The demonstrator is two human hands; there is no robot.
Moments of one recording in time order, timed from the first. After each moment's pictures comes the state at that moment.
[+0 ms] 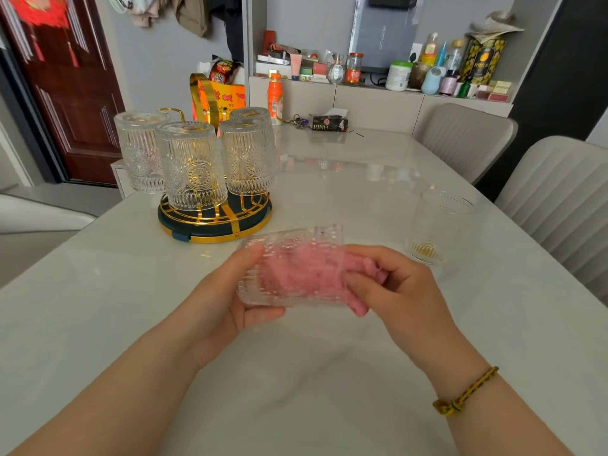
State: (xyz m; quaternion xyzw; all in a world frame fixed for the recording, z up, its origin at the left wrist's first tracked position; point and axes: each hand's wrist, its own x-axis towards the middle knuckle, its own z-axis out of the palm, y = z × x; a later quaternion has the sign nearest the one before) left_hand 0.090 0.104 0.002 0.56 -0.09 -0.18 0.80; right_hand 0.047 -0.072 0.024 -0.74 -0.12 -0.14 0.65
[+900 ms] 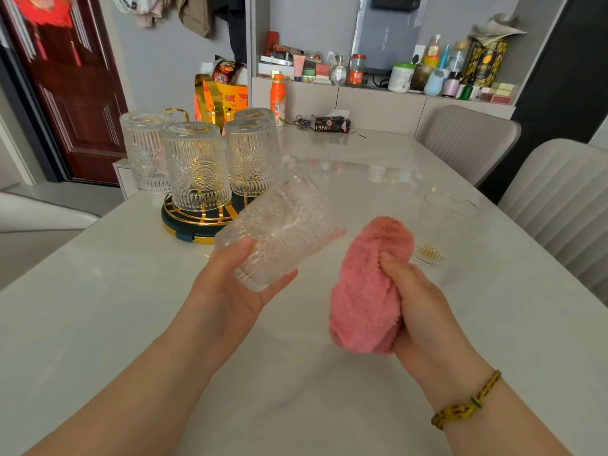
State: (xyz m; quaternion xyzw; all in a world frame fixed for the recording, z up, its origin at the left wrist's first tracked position) left_hand 0.087 0.102 0.005 0.40 -0.14 -0.09 0.90; right_hand 0.051 -0.073 0.016 -0.53 0.16 -0.03 0.83
